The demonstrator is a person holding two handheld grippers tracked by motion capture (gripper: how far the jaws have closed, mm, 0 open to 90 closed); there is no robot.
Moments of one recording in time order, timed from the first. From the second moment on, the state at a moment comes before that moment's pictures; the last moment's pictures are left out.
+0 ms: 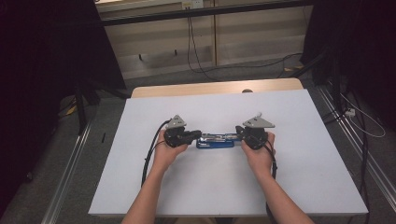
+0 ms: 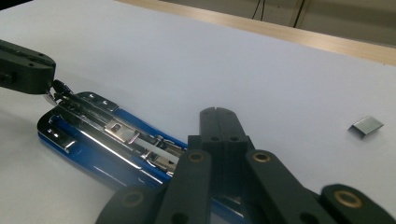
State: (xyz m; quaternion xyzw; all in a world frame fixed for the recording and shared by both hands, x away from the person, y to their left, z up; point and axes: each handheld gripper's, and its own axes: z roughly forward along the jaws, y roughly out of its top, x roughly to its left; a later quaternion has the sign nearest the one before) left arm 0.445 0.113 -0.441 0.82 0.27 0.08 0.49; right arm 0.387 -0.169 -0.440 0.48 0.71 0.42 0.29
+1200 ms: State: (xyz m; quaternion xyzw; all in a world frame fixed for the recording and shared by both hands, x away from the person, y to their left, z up) left arm 0.426 0.140 -0.417 0.81 0.31 0.09 0.48; right arm 0.425 -0.218 -0.435 0.55 0.69 0.35 0.31
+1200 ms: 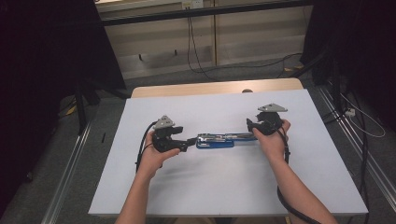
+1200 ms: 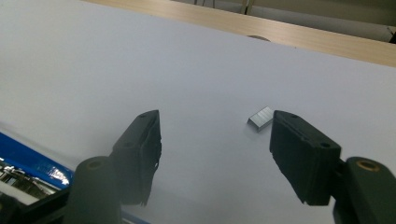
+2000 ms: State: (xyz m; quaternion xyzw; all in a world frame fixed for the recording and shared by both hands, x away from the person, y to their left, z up) left arm 0.426 0.144 -0.418 0.81 0.32 0.10 0.48; right arm 0.453 -0.237 -0.454 0.58 0.69 0.31 0.30
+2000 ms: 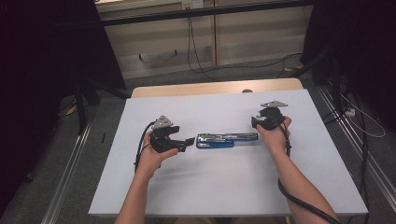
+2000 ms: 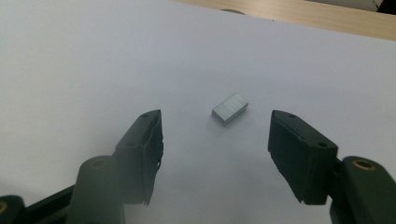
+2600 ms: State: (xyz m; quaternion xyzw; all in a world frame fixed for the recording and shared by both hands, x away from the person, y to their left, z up) left arm 0.429 0.140 -0.423 0.82 0.32 0.10 0.46; right arm 0.477 -0.238 -0.468 0.61 0.68 0.30 0.29
